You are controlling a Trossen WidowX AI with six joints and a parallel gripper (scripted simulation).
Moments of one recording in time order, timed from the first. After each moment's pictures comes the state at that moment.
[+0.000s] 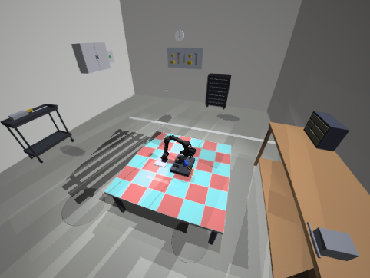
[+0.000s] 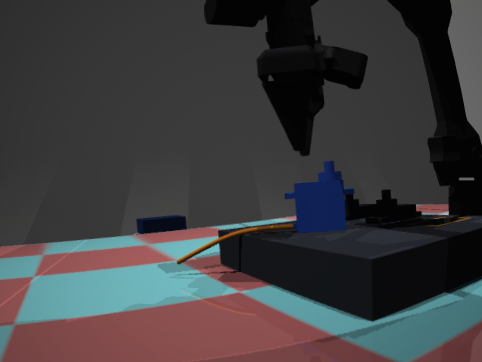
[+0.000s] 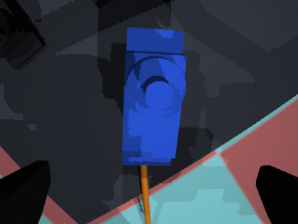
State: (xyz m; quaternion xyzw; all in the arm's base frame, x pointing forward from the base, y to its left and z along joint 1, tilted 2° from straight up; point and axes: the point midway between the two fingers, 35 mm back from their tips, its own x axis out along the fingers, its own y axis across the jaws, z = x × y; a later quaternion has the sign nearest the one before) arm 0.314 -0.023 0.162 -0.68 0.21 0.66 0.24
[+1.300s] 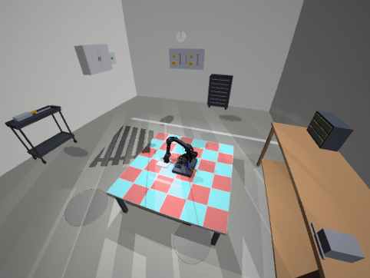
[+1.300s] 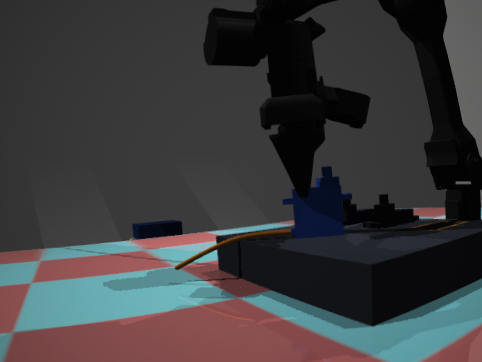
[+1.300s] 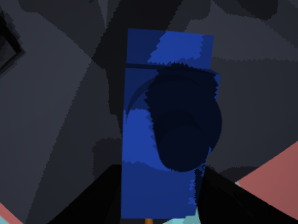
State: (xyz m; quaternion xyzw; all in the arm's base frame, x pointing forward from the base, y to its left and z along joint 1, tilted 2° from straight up) arm 0.314 -0.022 0.118 -0.67 0.21 0.66 0.24
